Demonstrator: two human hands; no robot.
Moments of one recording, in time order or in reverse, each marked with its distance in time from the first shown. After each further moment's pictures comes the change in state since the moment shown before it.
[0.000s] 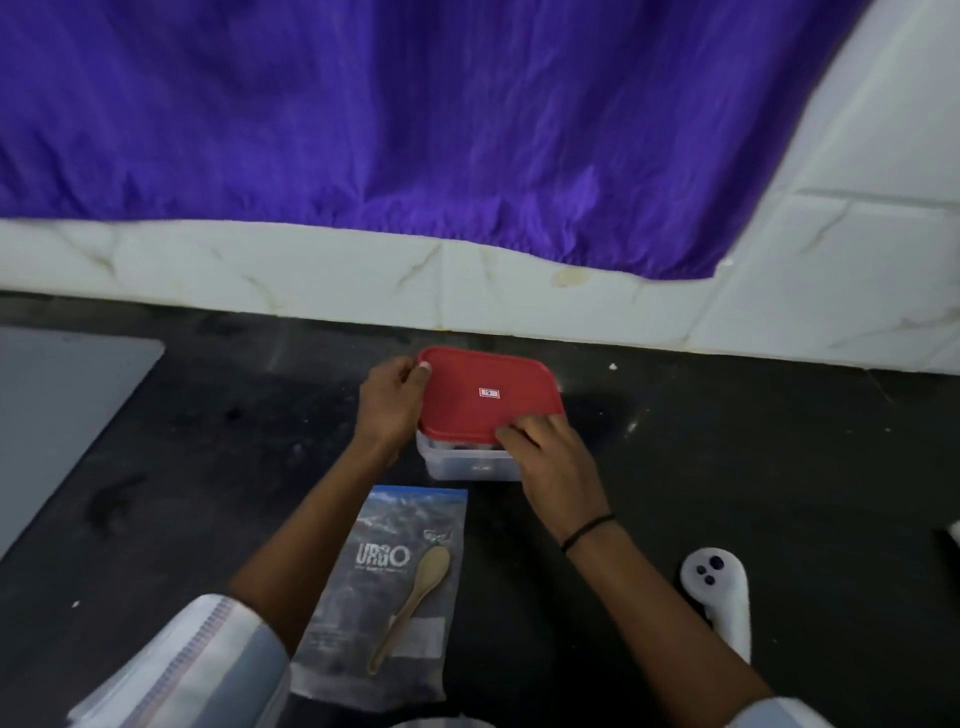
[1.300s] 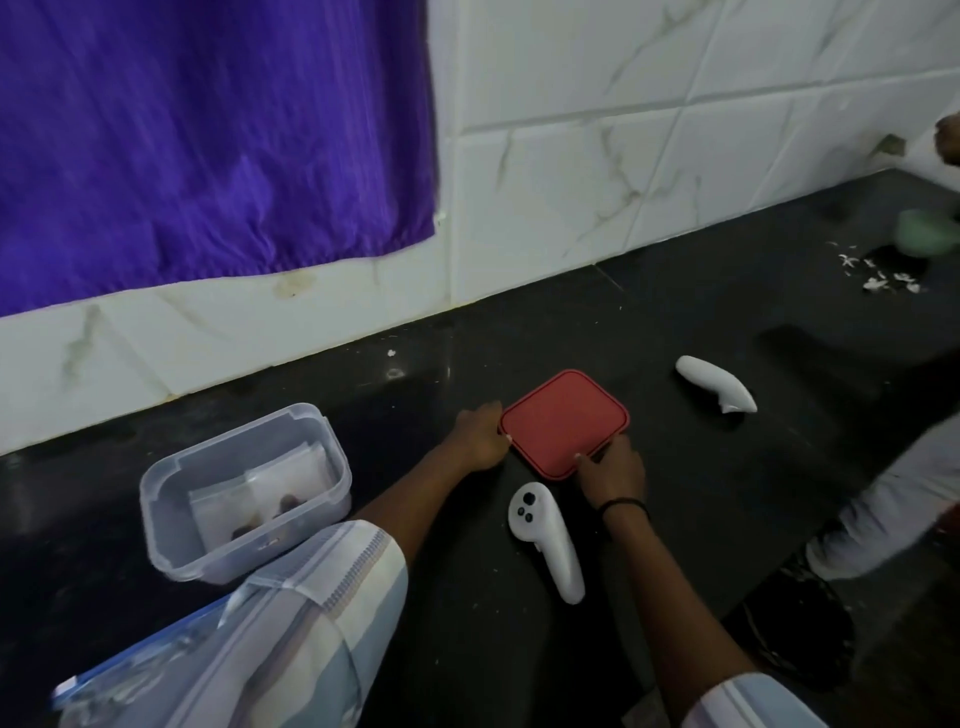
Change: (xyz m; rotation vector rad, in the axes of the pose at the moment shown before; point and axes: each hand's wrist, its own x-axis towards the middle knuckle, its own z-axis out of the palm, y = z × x) left_hand -0.068 0.031 0.309 0.696 -1.063 0.359; right_hand -0.187 0.167 -0.083 0.135 0.049 1.711
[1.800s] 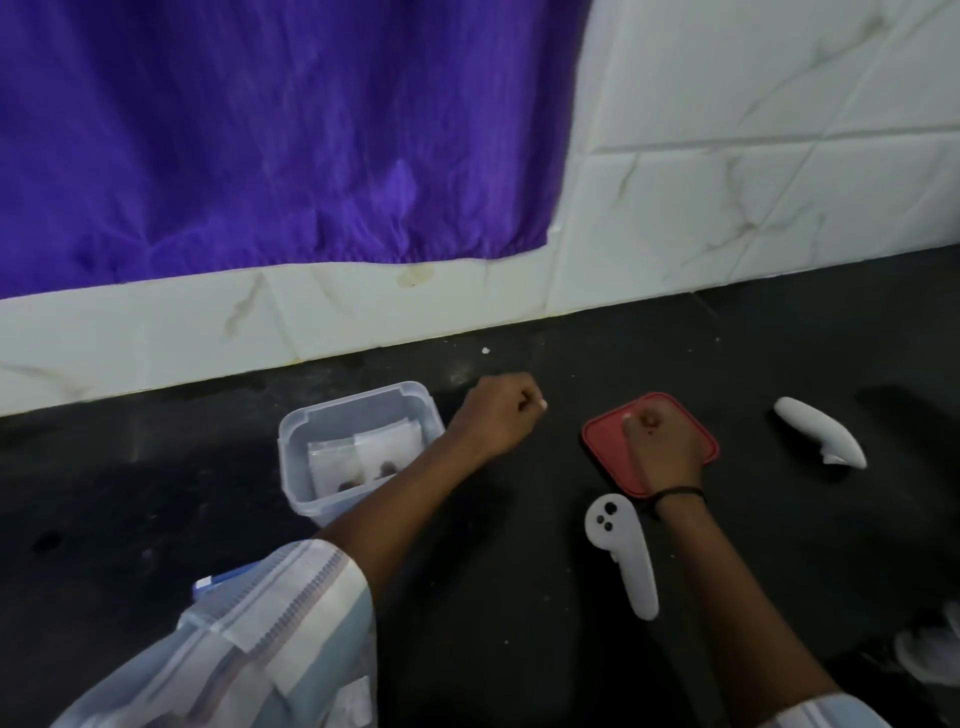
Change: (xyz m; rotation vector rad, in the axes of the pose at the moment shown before) left_hand -0.087 -0.026 -0.074 -0.073 0.475 0.143; right_hand -0.042 -0.085 -0.006 0.106 0.024 -0.410
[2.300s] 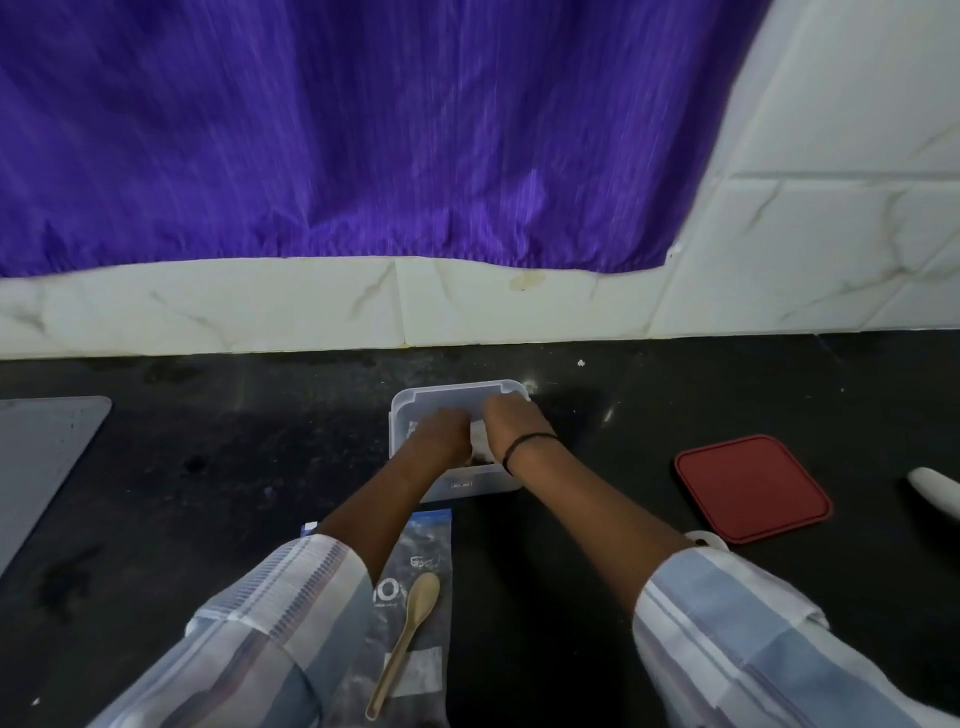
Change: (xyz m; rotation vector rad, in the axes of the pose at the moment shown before) left_hand -0.051 -0.127 -0.068 0.564 -0.310 -0.564; right_hand -0.082 -0.174 0.148 -0.659 -0.689 -0.592
